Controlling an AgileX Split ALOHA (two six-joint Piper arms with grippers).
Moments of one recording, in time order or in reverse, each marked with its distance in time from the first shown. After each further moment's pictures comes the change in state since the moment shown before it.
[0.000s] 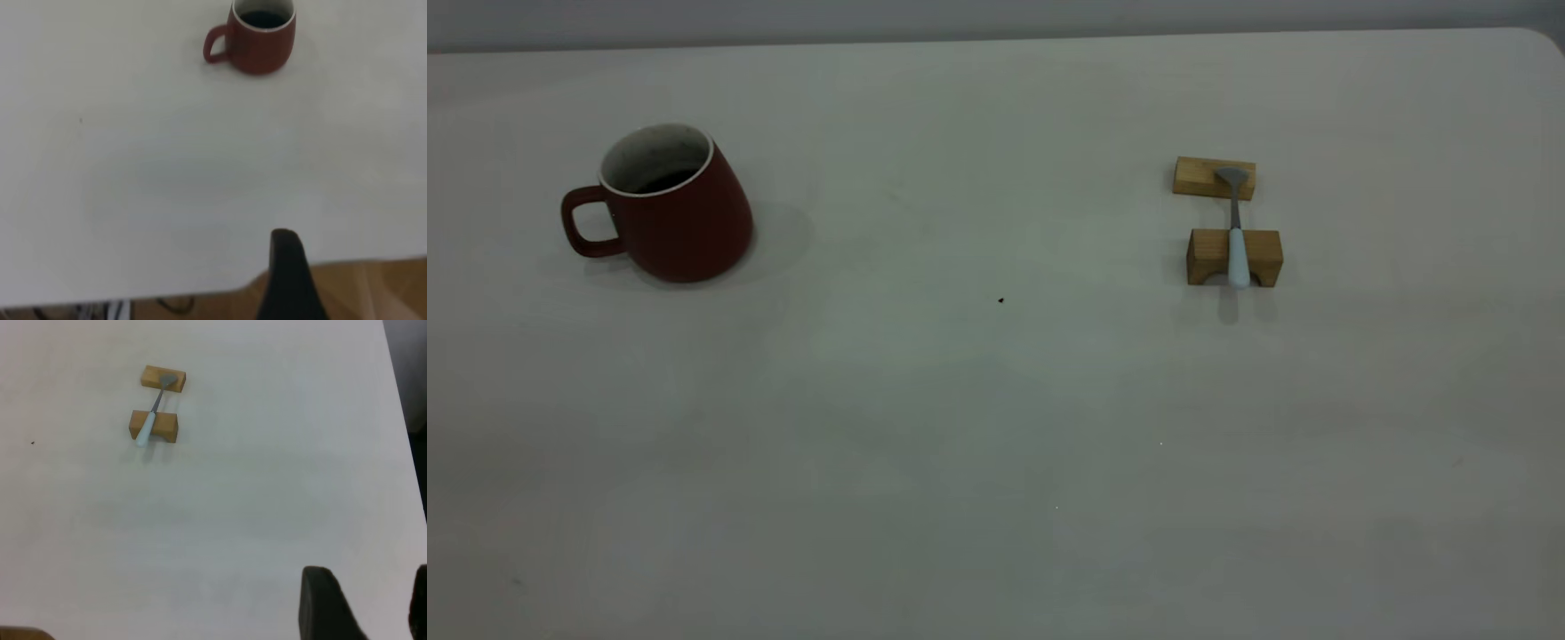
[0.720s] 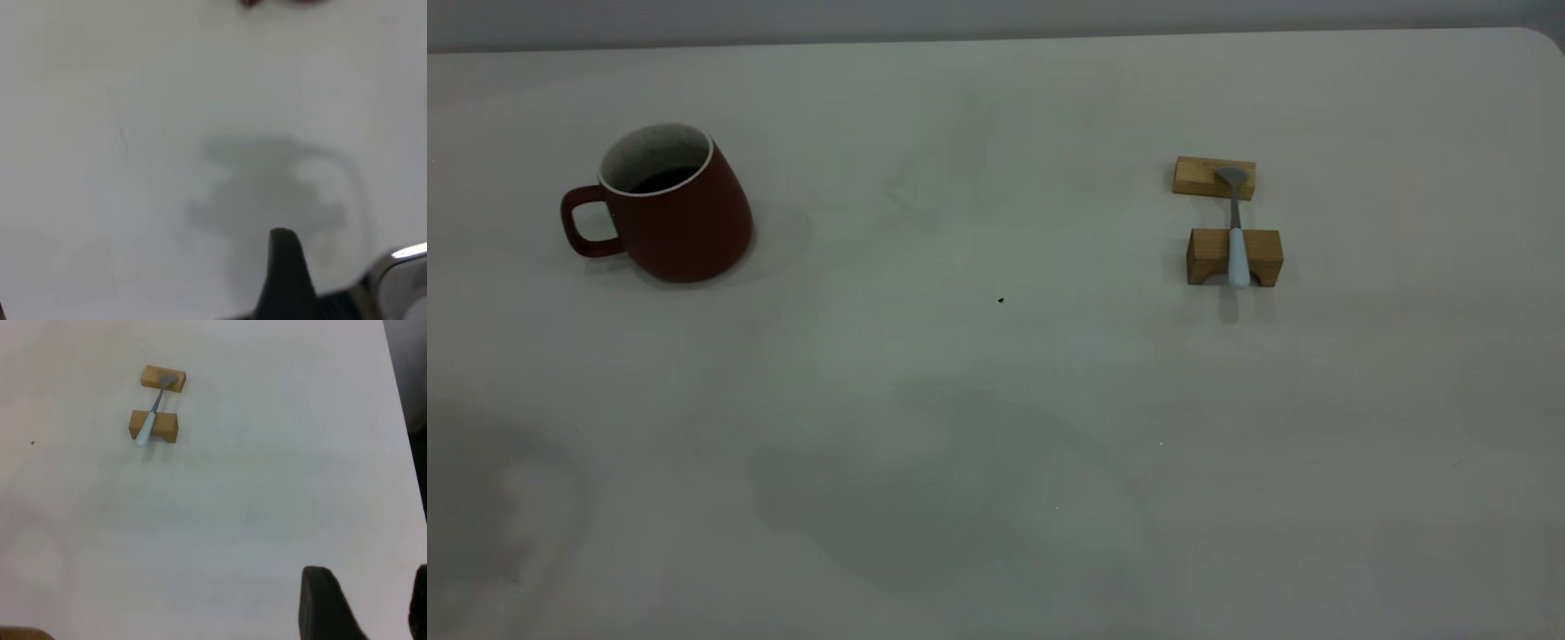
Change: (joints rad) left arm 0.000 1.120 -0.321 0.114 -0.371 0.288; right arm 0.000 0.000 0.000 0.000 0.000 0.000
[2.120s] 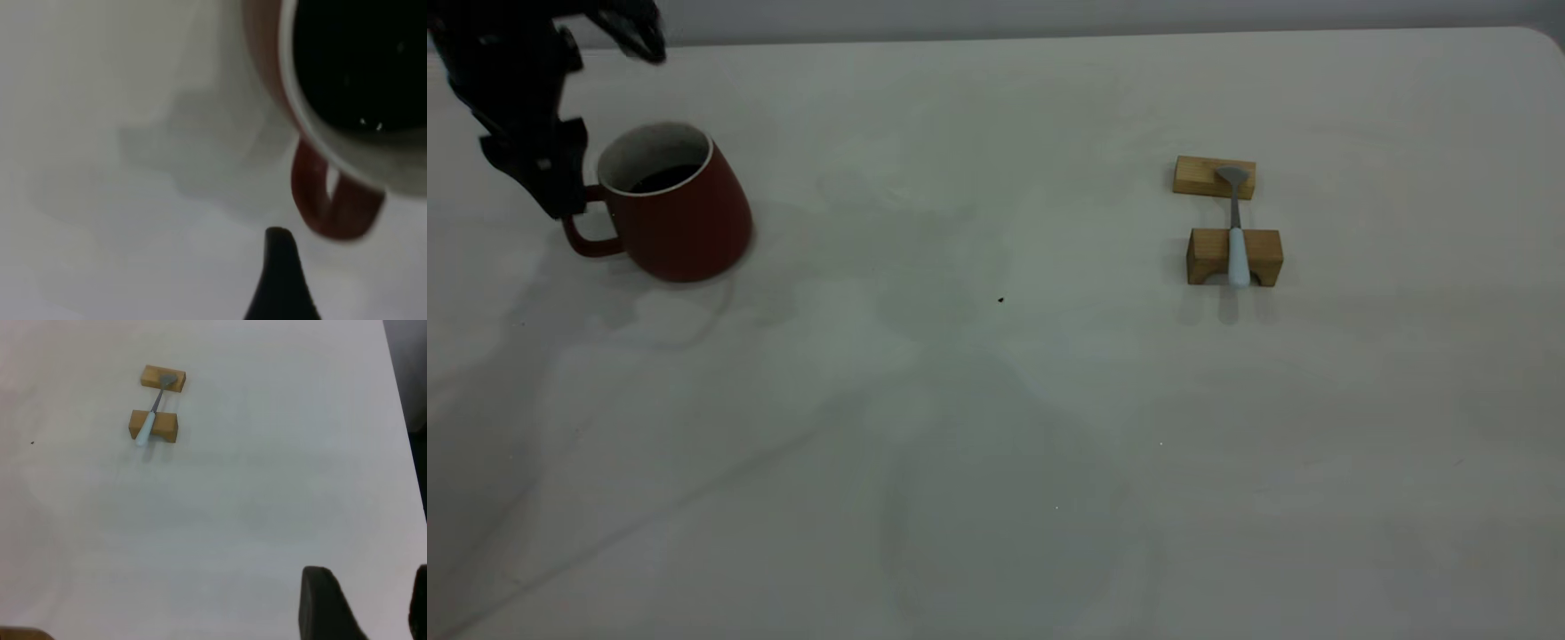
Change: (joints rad) left arm -0.021 1.157 -0.707 0.082 -0.078 0.592; right arm 0.000 0.000 0.000 0.000 0.000 0.000
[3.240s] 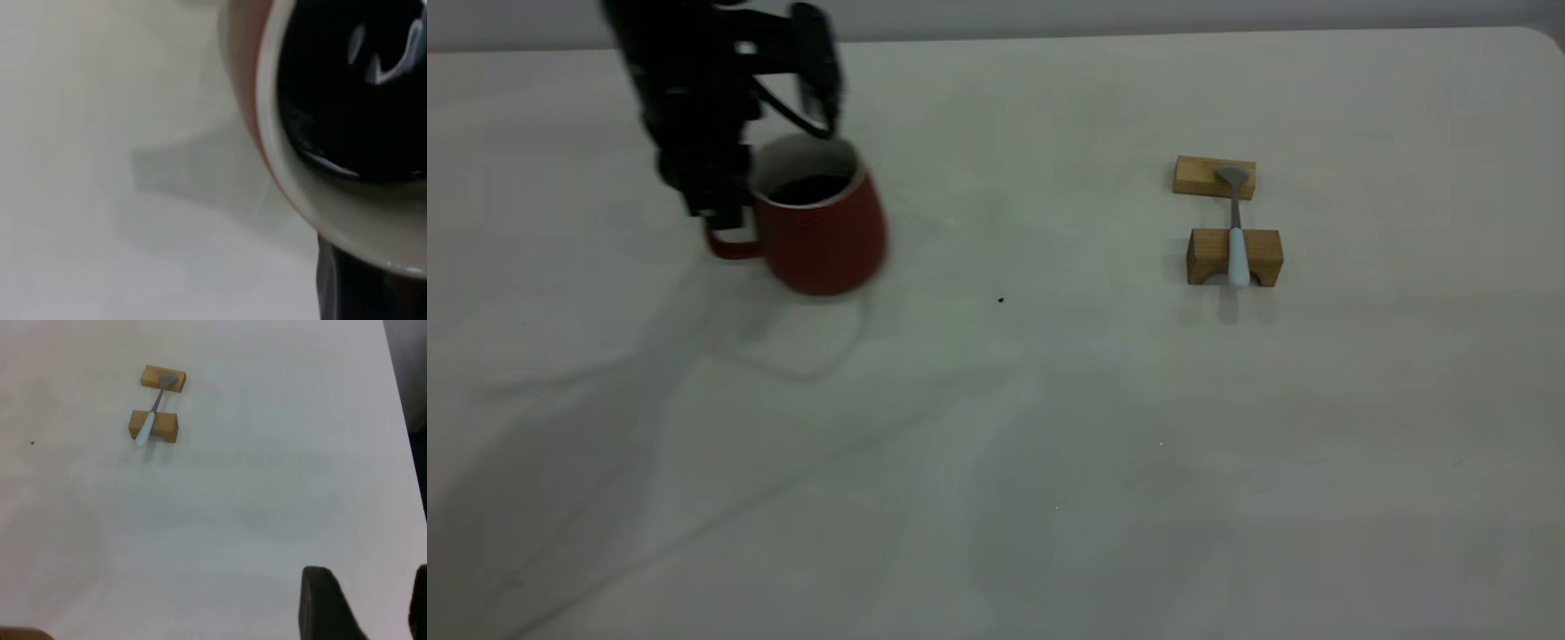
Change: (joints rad) left arm -0.263 0.057 -0.018 0.015 -0.057 0.005; right arm 0.000 0.000 0.000 0.000 0.000 0.000
